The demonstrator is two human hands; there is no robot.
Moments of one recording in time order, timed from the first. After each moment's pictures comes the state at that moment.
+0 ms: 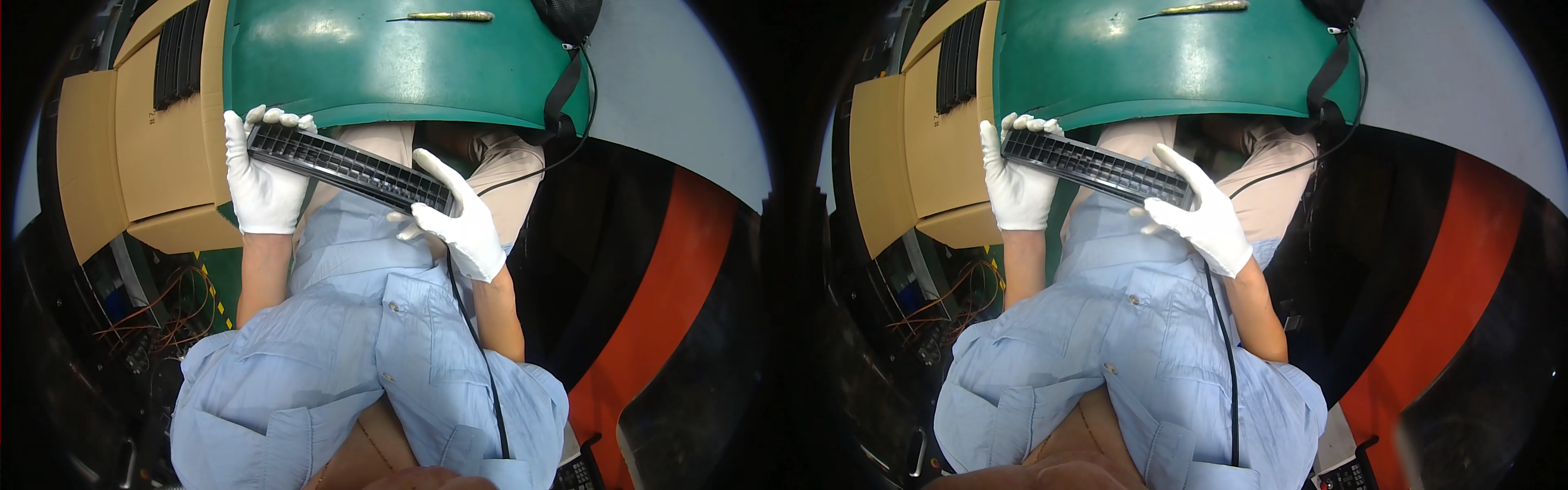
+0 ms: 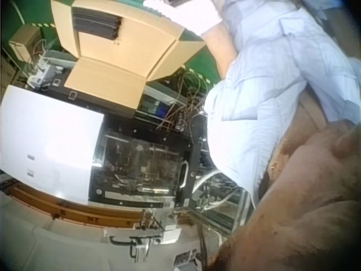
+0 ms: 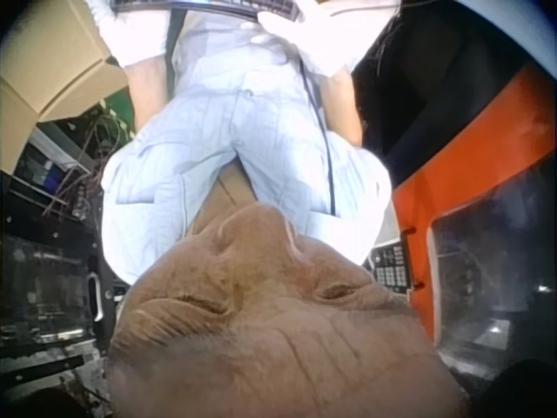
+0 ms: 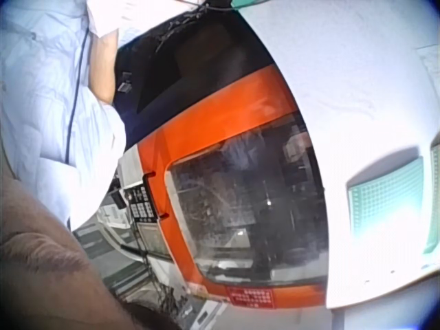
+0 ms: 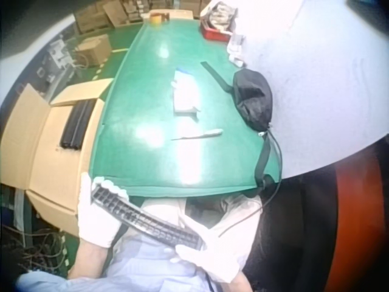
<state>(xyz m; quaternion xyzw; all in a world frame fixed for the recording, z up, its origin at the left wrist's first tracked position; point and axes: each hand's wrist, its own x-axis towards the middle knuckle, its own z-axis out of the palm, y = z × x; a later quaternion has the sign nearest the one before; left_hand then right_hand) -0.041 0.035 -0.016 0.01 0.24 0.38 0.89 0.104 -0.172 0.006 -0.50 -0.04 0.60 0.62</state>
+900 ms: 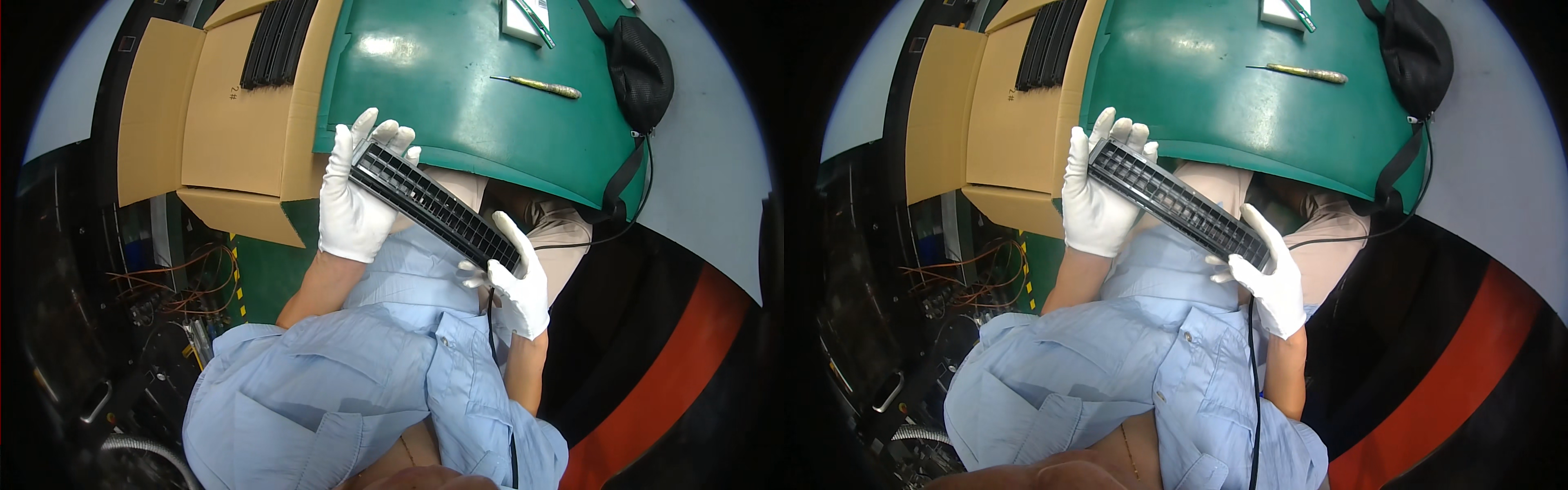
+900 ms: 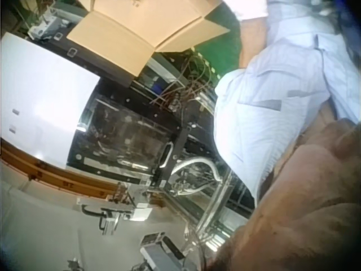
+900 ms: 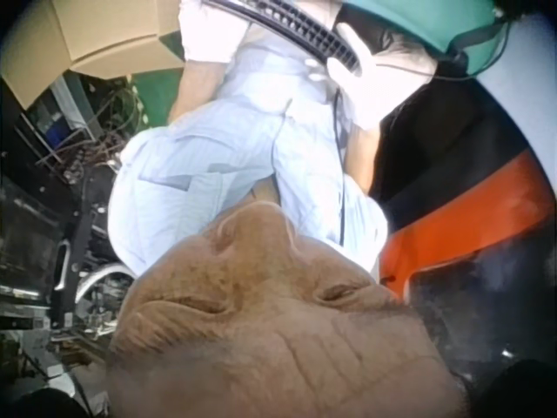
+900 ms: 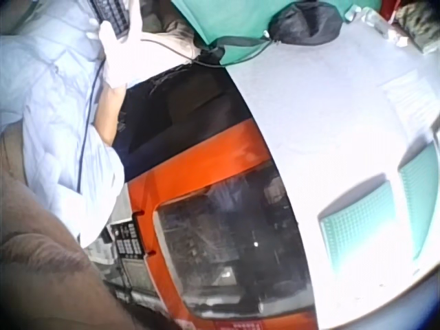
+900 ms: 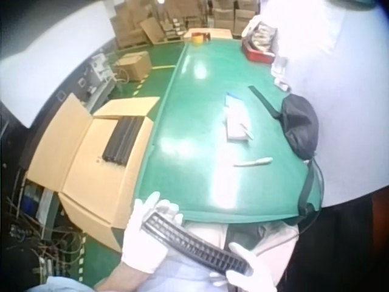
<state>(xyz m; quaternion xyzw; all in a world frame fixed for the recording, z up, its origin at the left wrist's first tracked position) -0.042 0.032 -0.004 0.03 0.22 0.40 0.89 0.098 -0.176 -0.001 -0.51 -0.05 0.58 0.63</state>
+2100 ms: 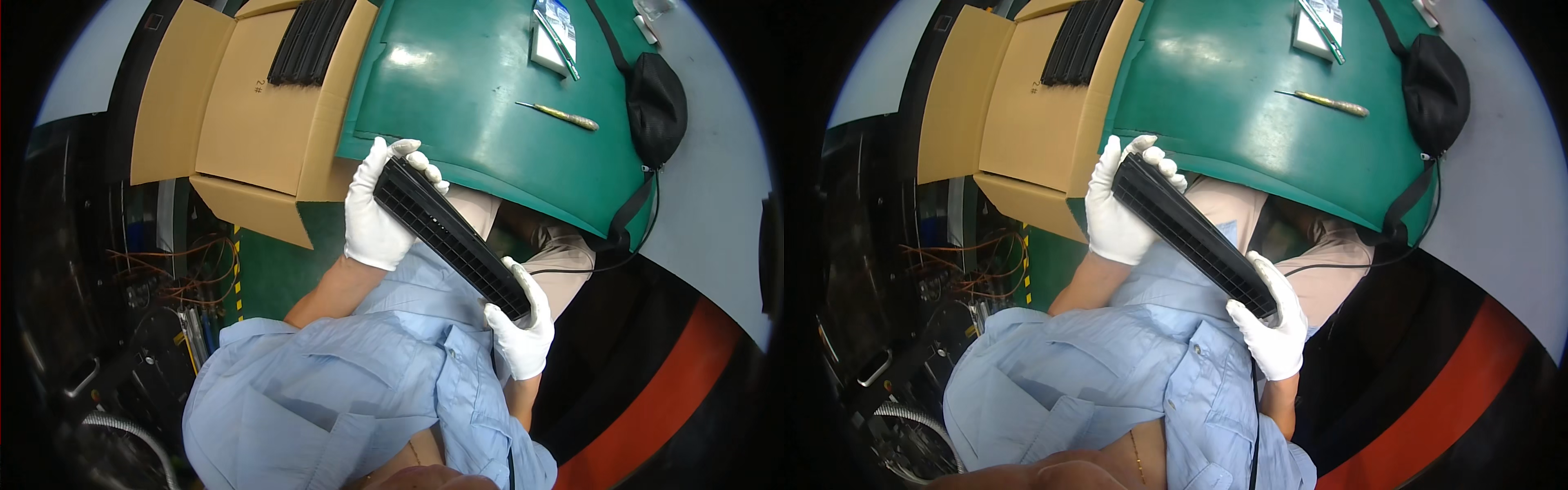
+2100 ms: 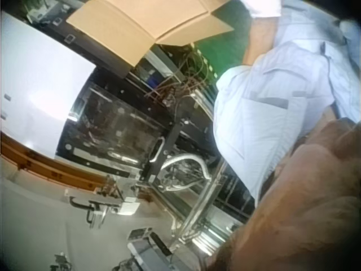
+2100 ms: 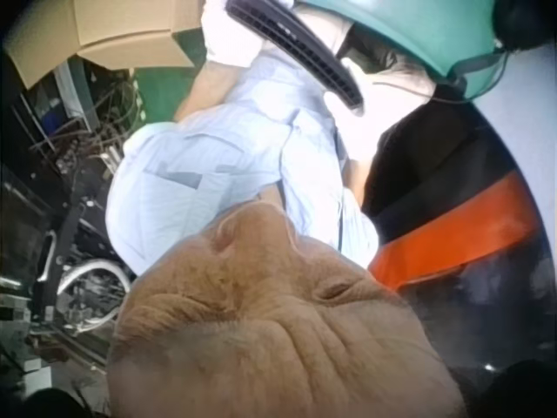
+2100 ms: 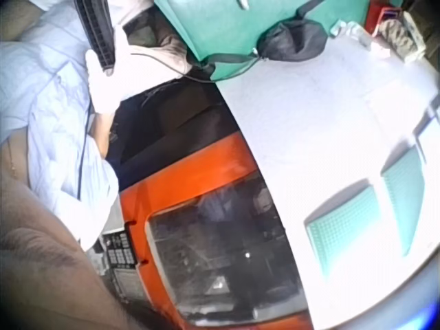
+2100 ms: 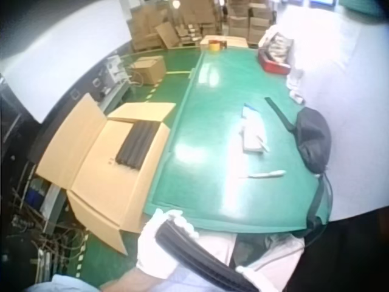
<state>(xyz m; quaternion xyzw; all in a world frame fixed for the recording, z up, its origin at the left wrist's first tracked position) -0.047 0.031 -0.004 0.02 0.21 0.38 0.90 0.076 -0.194 0.023 -0.68 -0.21 0.42 0.56</state>
